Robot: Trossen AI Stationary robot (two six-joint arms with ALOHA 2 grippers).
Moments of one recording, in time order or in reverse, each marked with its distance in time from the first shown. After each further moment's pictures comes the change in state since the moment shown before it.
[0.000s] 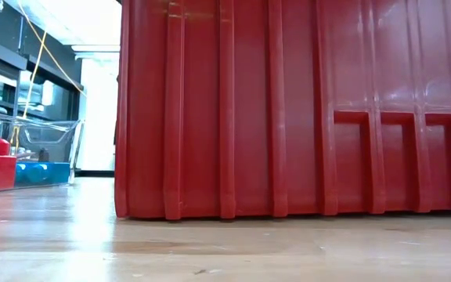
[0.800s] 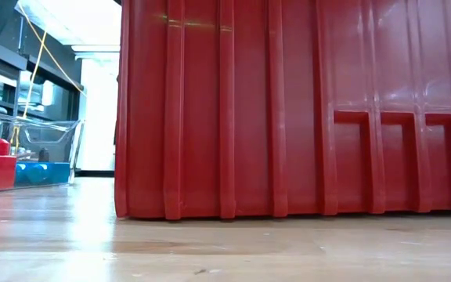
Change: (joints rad) left arm -0.034 0.127 0.024 0.208 -0.158 0.200; right arm 0.000 0.000 0.000 0.000 -0.014 0.027
